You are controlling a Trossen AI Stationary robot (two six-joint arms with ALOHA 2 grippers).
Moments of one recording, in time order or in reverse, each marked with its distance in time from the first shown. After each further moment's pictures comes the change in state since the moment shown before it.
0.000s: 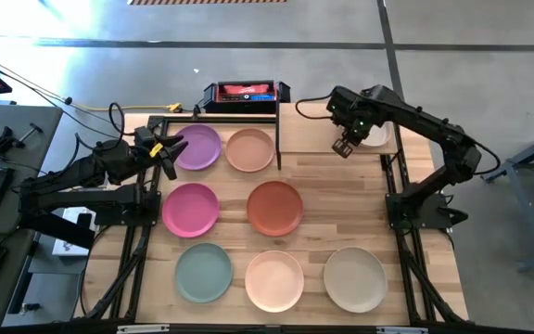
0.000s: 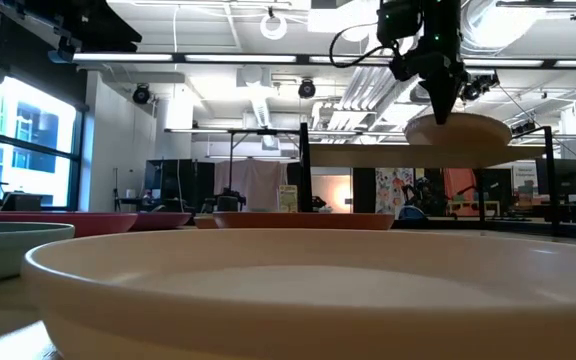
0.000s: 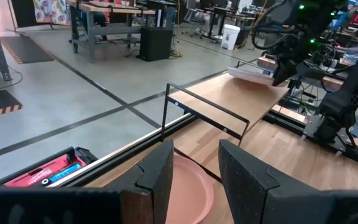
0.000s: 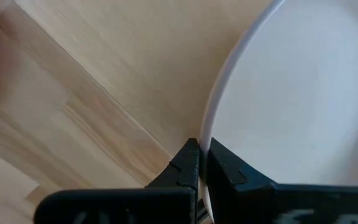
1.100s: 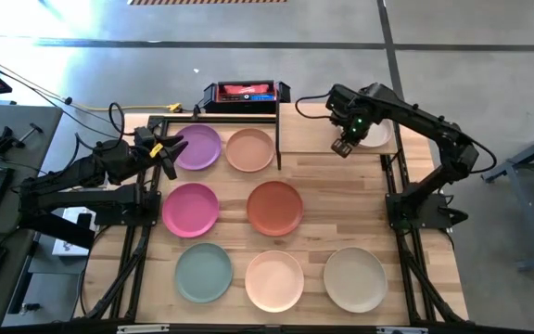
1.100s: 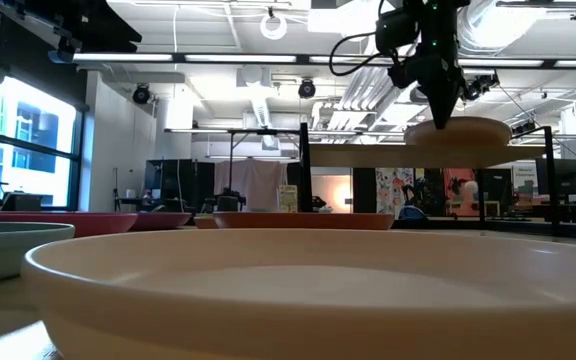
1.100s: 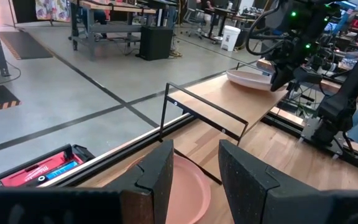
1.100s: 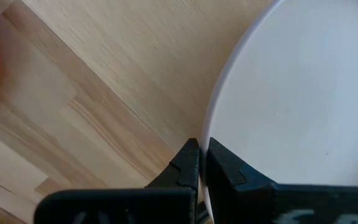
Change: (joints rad) left arm 0.000 0.000 0.000 -0.001 0.000 -0.025; right arm -0.025 0.025 0.000 -0.005 -0.049 -0.029
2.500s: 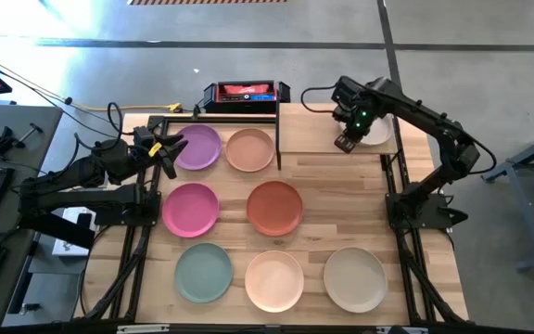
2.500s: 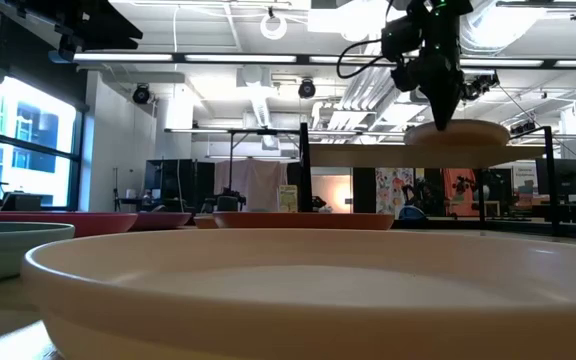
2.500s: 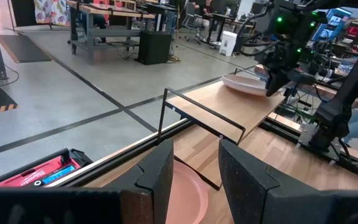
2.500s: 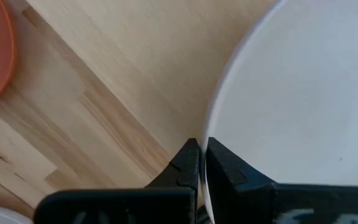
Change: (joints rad) left arm 0.000 0.000 0.000 0.025 0.000 0.002; right arm -0.077 0.000 0.000 0.012 -0.098 -0.113
